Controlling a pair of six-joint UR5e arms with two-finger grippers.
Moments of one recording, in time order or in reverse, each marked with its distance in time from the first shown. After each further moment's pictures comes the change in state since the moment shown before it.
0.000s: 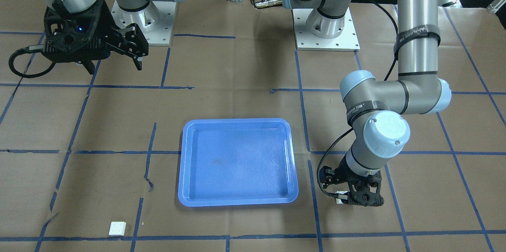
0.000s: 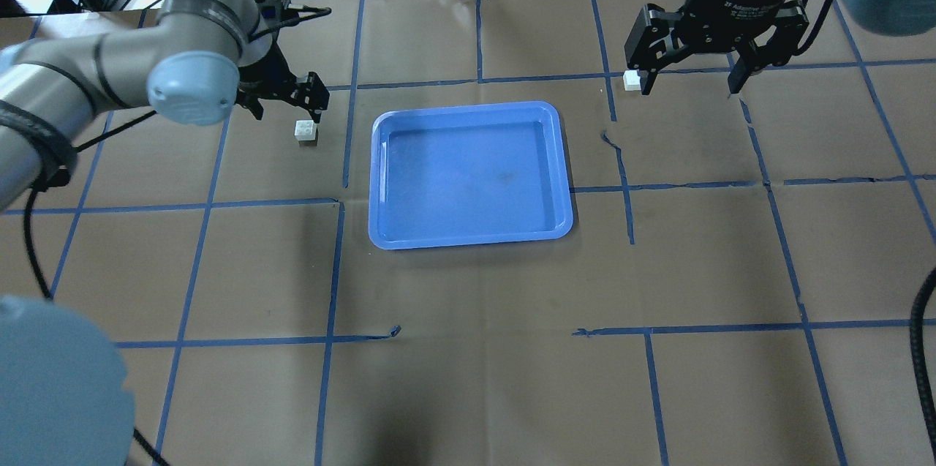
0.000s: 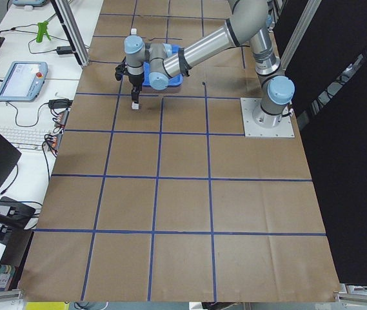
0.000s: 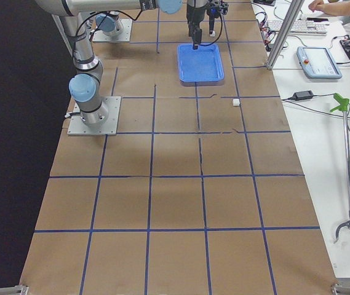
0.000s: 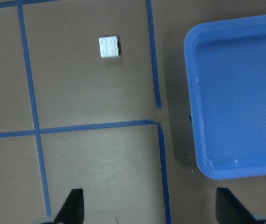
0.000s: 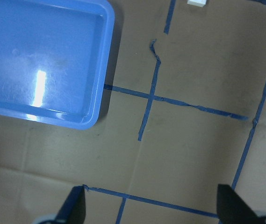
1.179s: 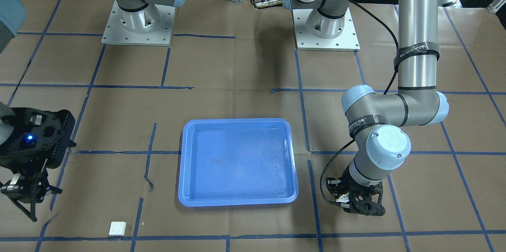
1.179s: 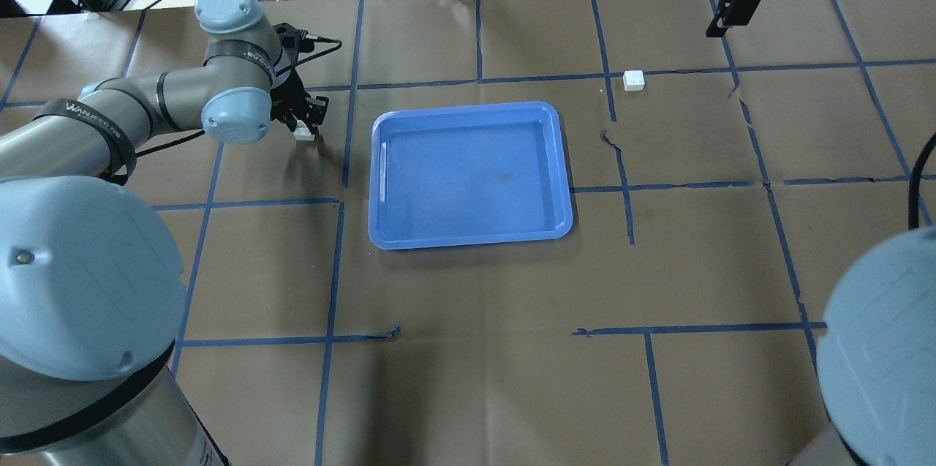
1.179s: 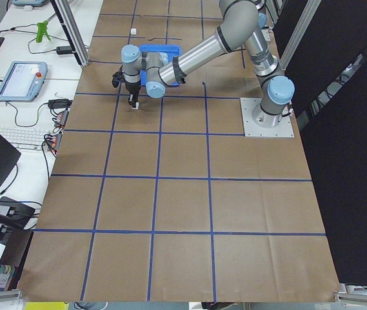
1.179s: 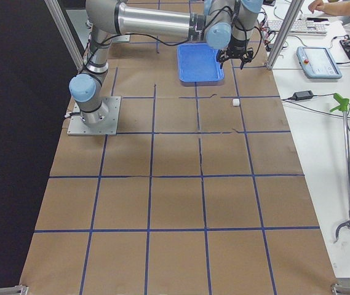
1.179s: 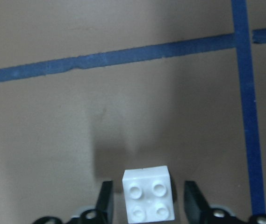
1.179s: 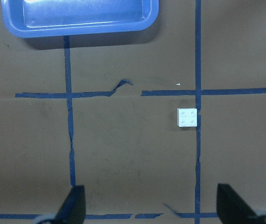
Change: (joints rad) left arm 0.018 -0.025 0.012 0.018 0.002 0.040; right arm -0.174 0.417 -0.338 -0.058 0.107 -1.434
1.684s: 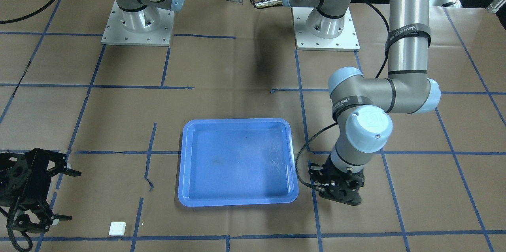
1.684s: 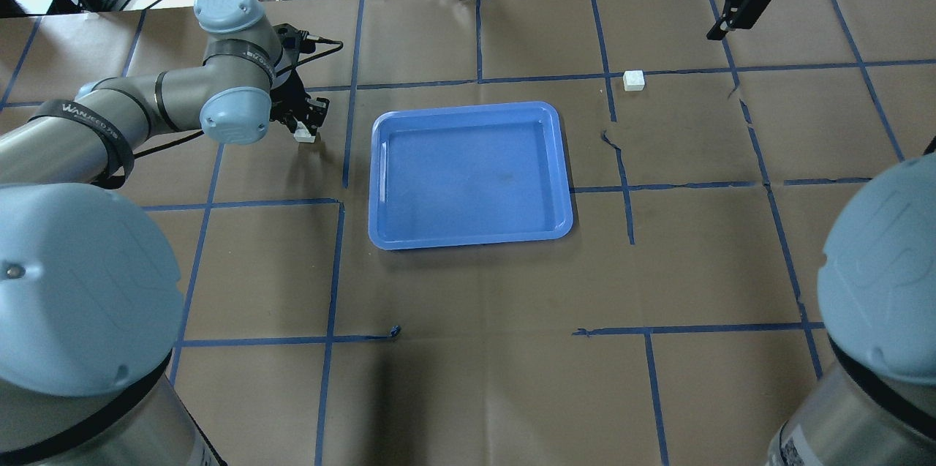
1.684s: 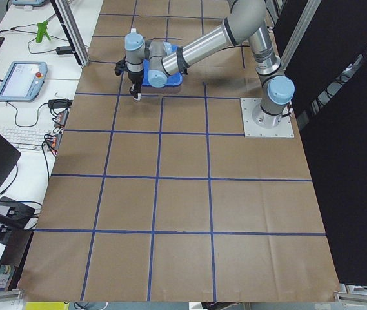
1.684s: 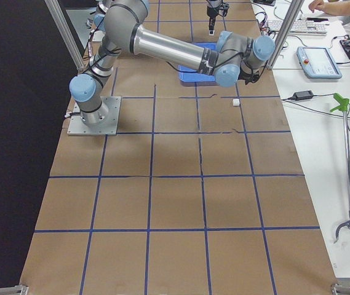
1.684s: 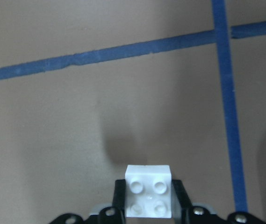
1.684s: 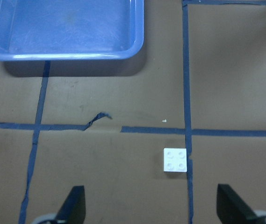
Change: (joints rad) left arm -0.149 0.095 -0.006 -0.074 0.000 0.133; right arm -0.118 0.157 0.004 -0.016 0.335 -0.205
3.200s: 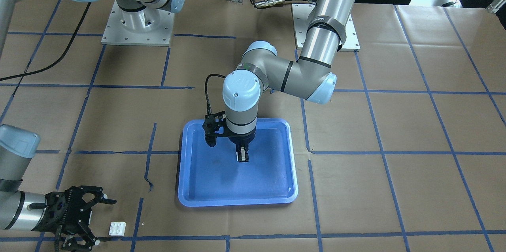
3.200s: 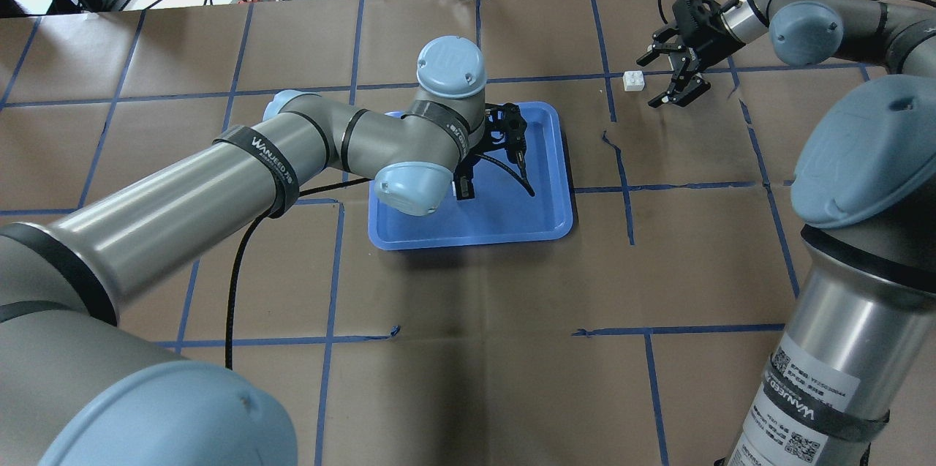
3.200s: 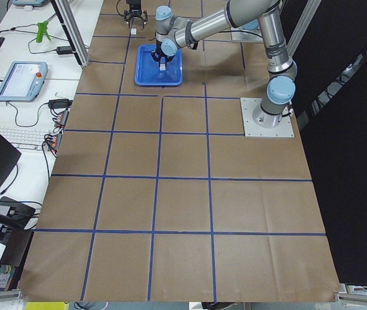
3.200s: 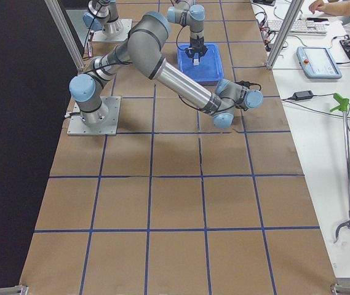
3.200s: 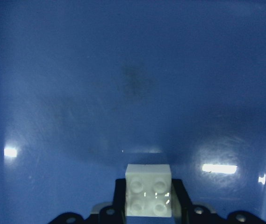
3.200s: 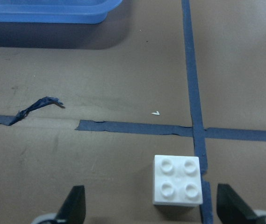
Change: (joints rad) left arm -0.314 -0.049 -0.076 0.069 0.003 0.758; right arm -0.022 0.195 0.114 -0.247 0.169 -0.073
